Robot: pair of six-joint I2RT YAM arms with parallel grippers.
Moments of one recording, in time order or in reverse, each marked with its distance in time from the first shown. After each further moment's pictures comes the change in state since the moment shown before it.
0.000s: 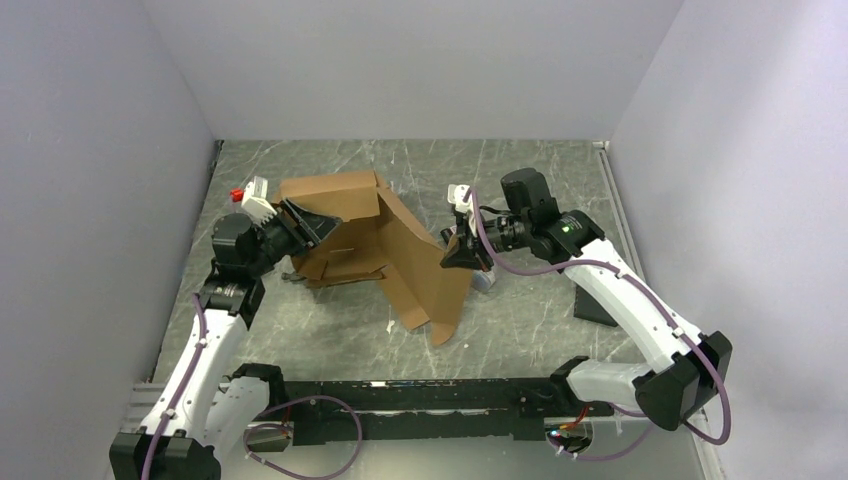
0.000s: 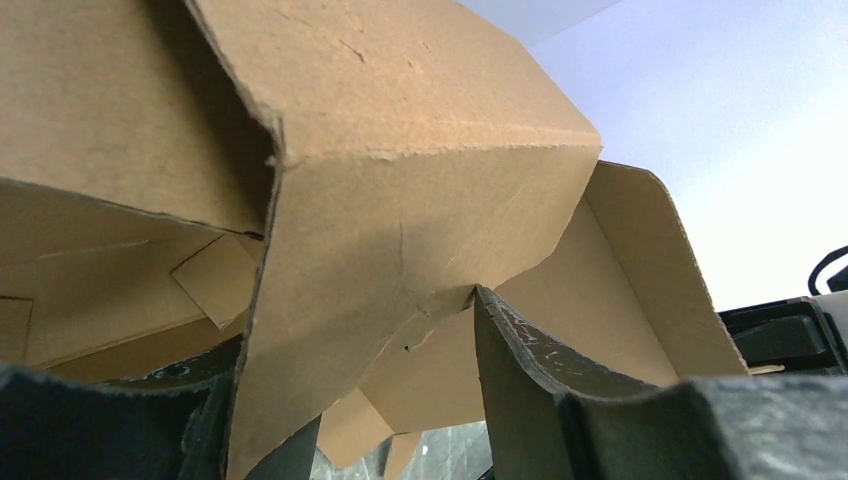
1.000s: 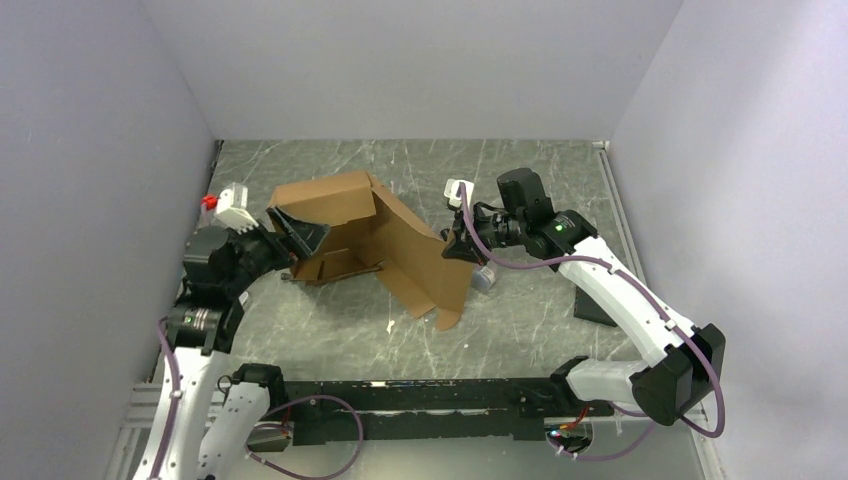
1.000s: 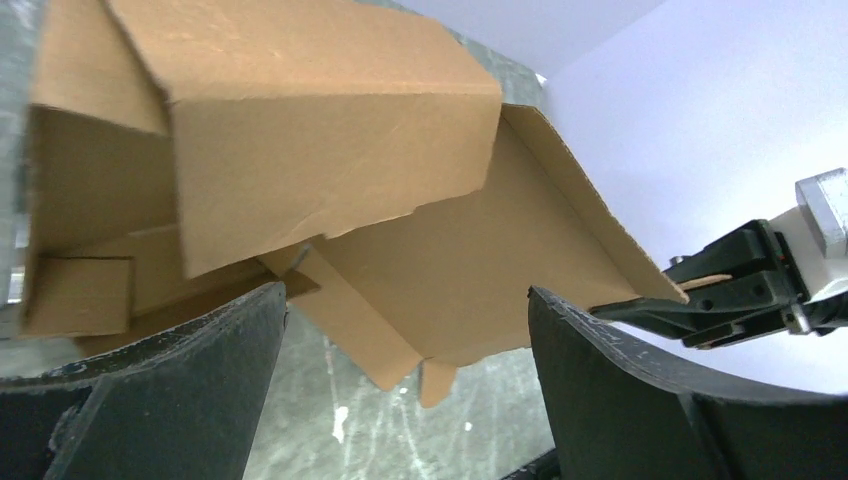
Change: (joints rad) left arm 0.000 -0.178 0.158 -0.368 -0.087 0.145; right arm -0.003 0.026 -0.032 0.075 0.145 0.047
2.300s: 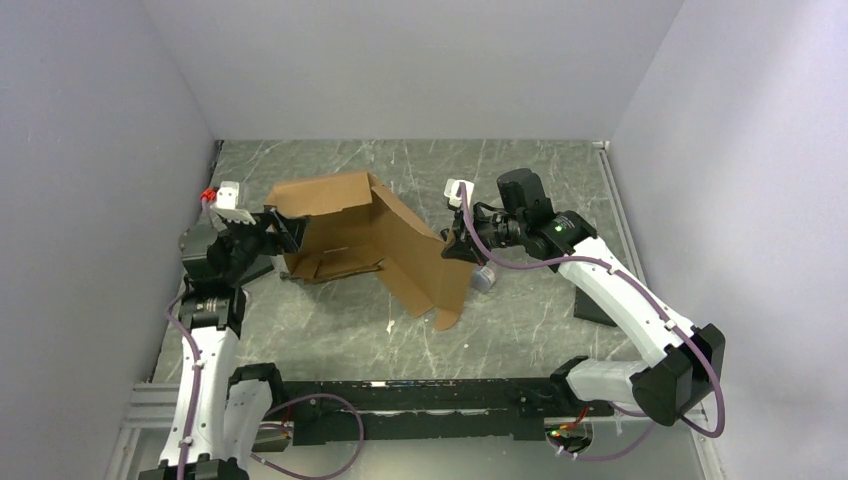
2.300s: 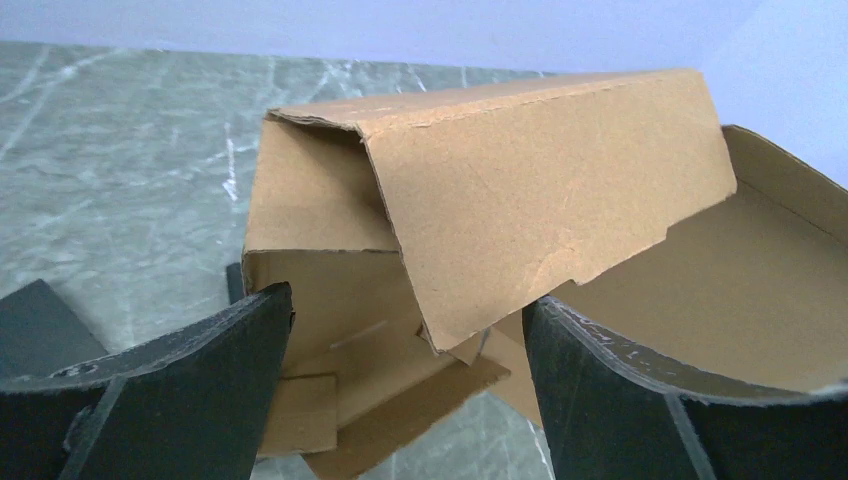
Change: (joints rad) left arm 0.202 0.062 -0.163 0.349 0.061 0.439; right arm 0.000 -0.002 -0.008 0.016 0.000 0.010
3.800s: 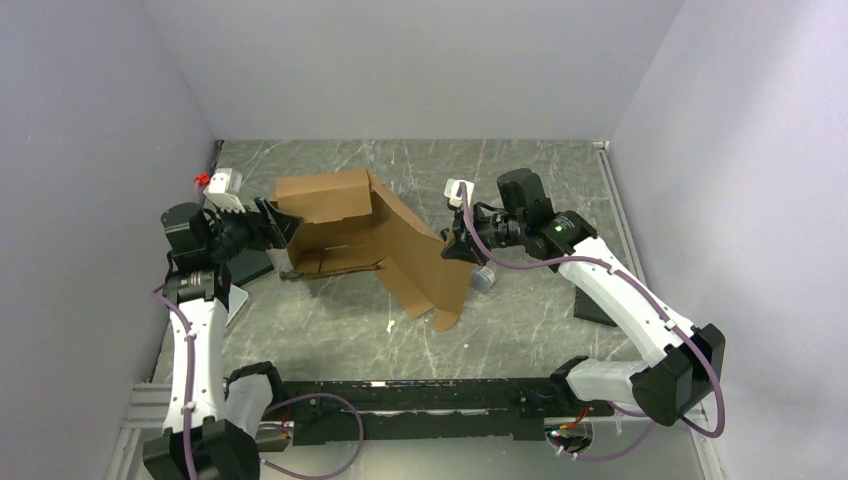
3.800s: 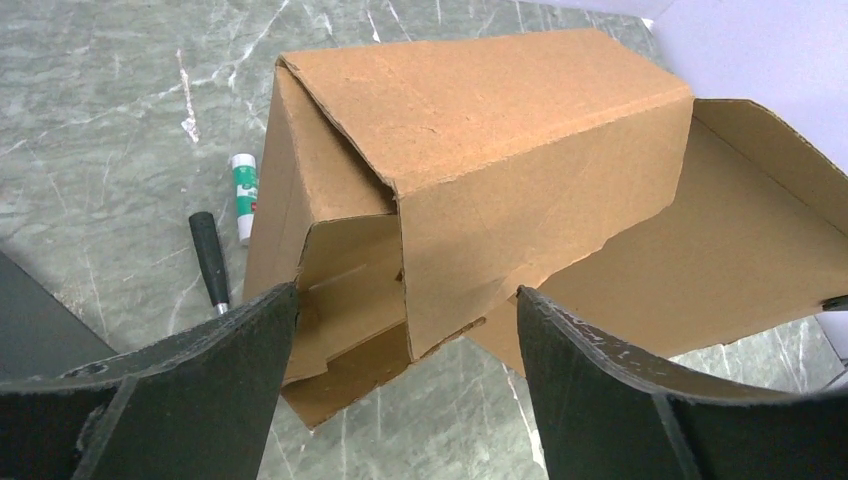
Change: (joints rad) left arm 0.163 0.148 0.151 -0.212 0.273 0.042; right arm 0.000 0.000 0.000 0.001 -0.007 0.001
